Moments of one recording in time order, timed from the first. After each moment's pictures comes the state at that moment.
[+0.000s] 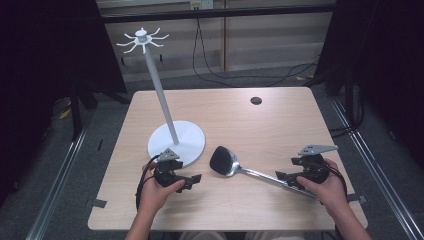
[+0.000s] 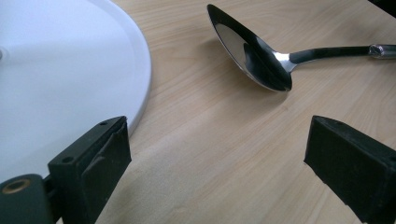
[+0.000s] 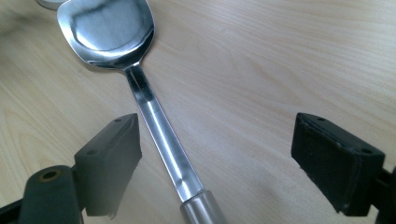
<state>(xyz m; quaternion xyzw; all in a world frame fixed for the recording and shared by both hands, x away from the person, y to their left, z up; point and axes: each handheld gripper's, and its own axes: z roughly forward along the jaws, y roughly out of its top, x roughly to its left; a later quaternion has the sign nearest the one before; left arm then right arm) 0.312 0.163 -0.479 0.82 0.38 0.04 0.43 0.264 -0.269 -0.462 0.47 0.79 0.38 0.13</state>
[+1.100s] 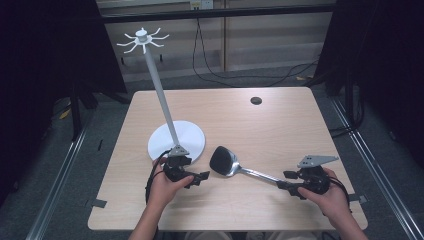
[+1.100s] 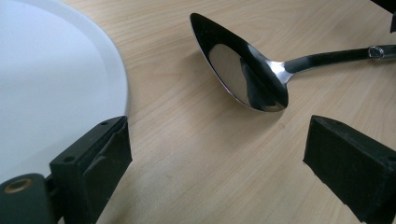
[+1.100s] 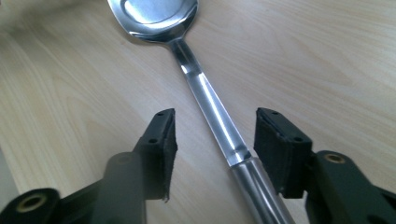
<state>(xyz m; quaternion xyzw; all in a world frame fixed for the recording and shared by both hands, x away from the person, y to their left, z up) 0.327 0.138 -0.482 0.83 0.36 0.04 0.43 0.237 -0.263 -0.466 0.43 0.81 0.39 0.10</state>
